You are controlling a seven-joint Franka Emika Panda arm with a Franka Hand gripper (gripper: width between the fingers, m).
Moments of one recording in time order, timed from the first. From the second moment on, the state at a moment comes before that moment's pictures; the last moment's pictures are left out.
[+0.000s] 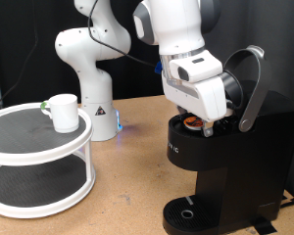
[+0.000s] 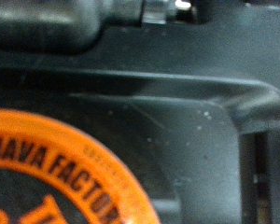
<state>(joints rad) 0.19 -0.07 -0.02 -2.32 0.26 2.43 -0.84</state>
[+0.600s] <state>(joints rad) 0.18 -0.10 -0.04 -2.34 0.42 2.49 -0.93</state>
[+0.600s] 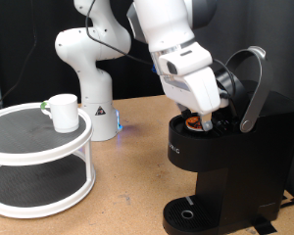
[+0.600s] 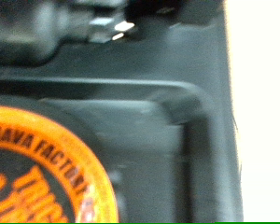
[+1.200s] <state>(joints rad) 0.18 -0.17 -0.08 -2.34 0.49 2.44 -1.00</state>
